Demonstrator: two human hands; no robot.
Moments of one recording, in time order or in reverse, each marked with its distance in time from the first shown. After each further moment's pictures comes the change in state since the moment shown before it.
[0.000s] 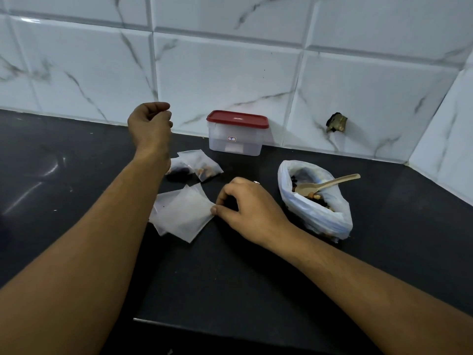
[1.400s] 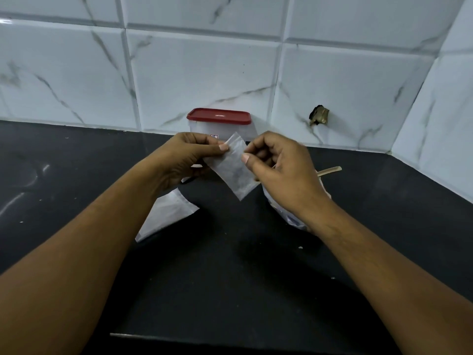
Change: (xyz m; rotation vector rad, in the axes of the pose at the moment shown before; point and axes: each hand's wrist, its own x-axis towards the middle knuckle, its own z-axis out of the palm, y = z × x) left_hand -0.063 0.000 0.029 0.247 -0.895 -0.279; right_hand -0.010 0.030 -0.069 0.354 0.423 0.072
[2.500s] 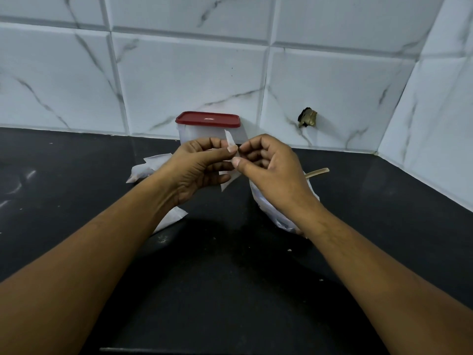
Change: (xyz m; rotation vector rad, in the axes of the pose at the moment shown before) left_hand -0.009 0.000 0.044 -0.292 -0.087 0.093; right_hand 0.001 0.008 -0.001 0.170 0.012 0.116
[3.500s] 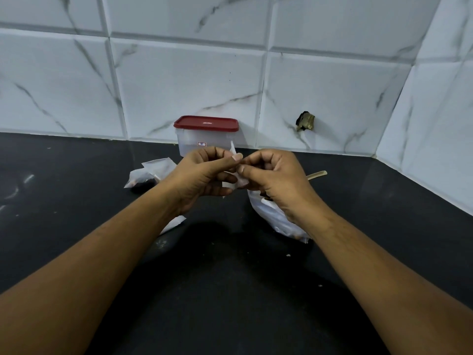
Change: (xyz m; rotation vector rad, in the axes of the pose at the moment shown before) left_hand -0.002 -0.007 0.005 0.126 -0.029 0.008; right_hand 0.006 0.009 -0.010 0.181 -0.089 0.162
